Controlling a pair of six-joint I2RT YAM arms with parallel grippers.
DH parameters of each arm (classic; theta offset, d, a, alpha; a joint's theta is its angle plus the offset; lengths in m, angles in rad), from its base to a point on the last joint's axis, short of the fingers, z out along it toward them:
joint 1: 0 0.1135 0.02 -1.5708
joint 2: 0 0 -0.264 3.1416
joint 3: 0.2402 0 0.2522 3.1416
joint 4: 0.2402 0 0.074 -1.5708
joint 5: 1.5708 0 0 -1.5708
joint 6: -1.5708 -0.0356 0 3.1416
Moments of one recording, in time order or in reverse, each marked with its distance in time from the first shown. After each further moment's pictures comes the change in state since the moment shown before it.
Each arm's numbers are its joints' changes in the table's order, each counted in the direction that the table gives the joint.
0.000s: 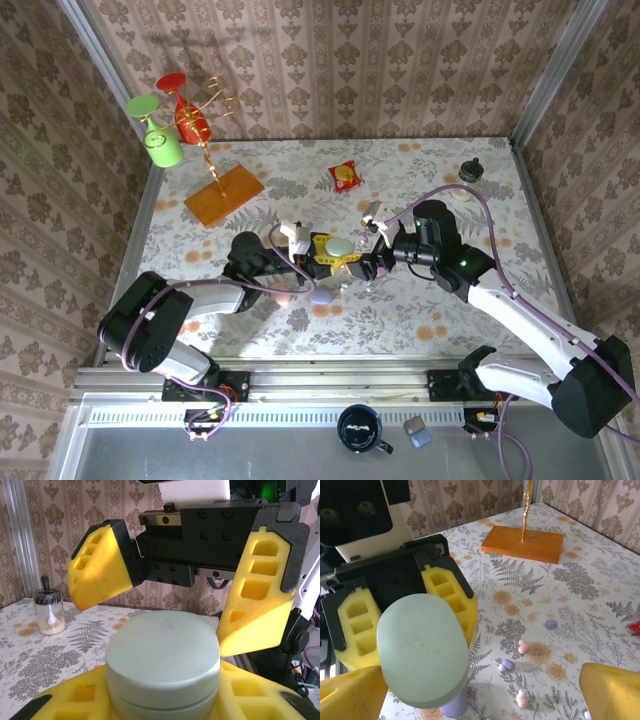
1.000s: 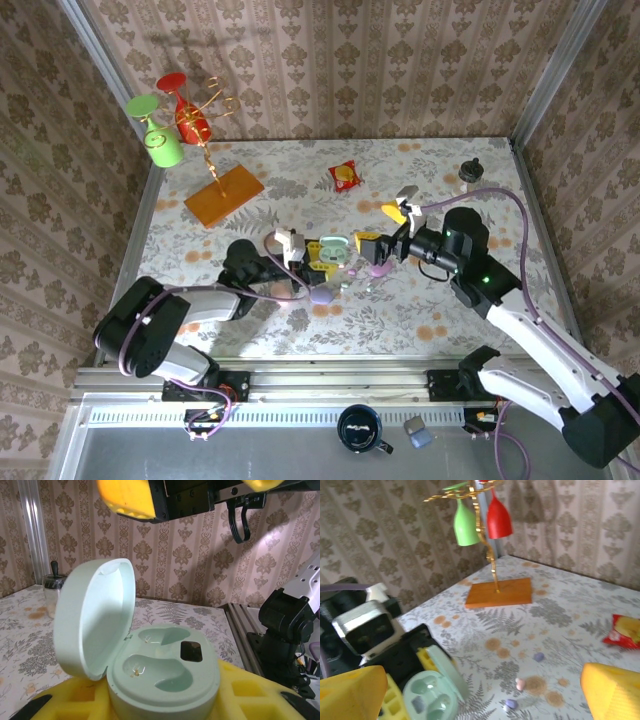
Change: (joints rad) left arm 0.018 -0.041 -0.093 -0.005 -0.032 -0.024; right arm -0.047 -0.188 -0.061 -0.124 0.115 -0.340
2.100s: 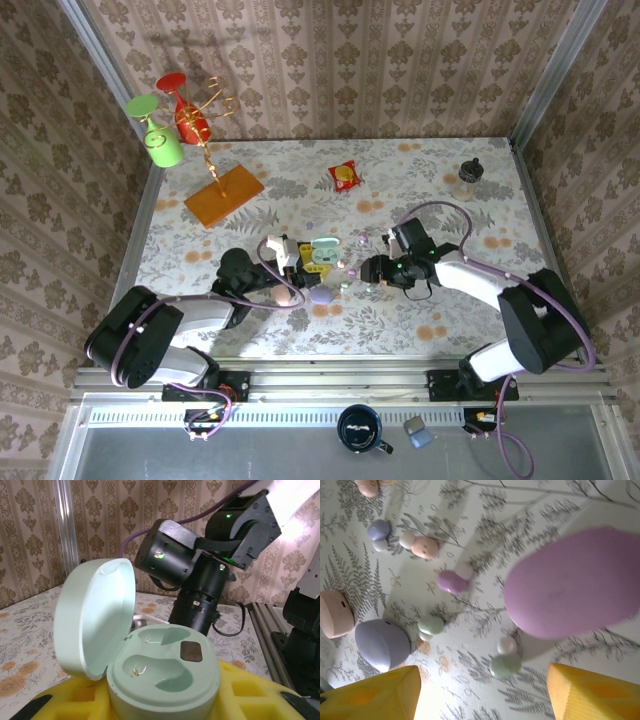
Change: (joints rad) left arm 0.007 -0.058 -0.076 -0.008 -0.105 -0.044; right arm -0.044 0.576 -0.028 0.287 -0.019 -0.390
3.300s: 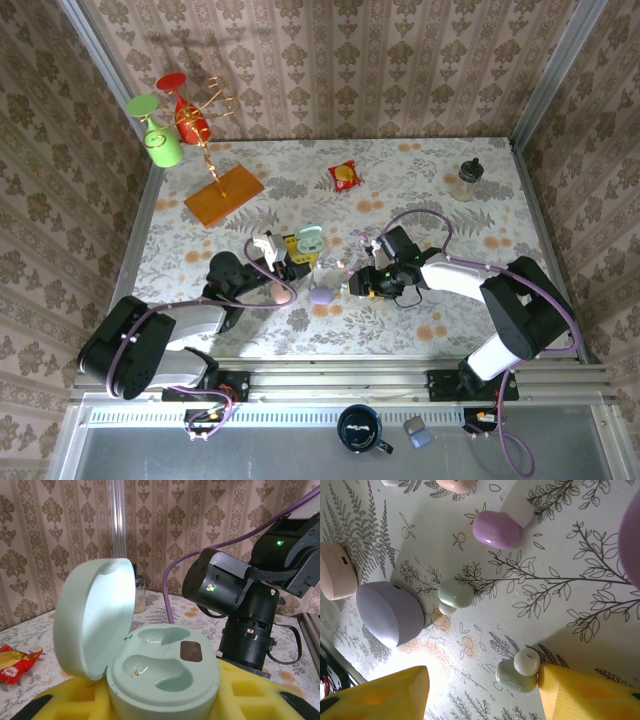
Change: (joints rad) left arm 0.068 -0.067 -0.053 -0.006 -0.127 -0.018; right arm 0.092 0.080 -0.022 -0.064 -0.097 -0.019
